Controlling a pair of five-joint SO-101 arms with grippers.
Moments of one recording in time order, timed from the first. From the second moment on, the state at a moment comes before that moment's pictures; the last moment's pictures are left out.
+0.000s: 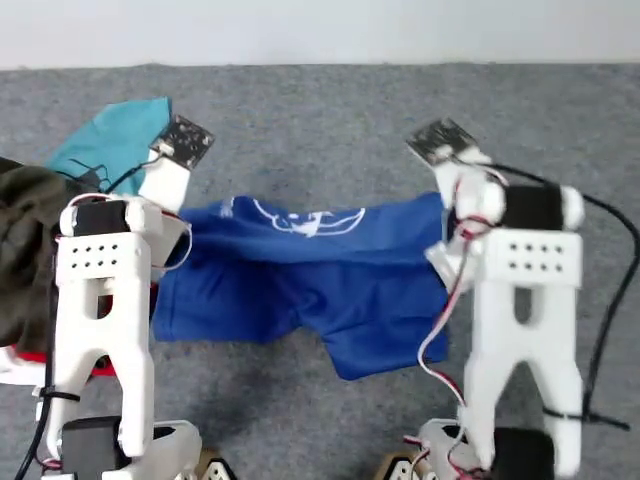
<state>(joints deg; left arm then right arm) -9.3 -14.9 22.5 77.0 -26.7 2.5 -20.7 8.5 100.0 31.7</state>
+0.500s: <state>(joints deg) -9.2 -15.4 26.9 81.0 -30.6 7.8 -30.7 28.0 96.0 35.2</state>
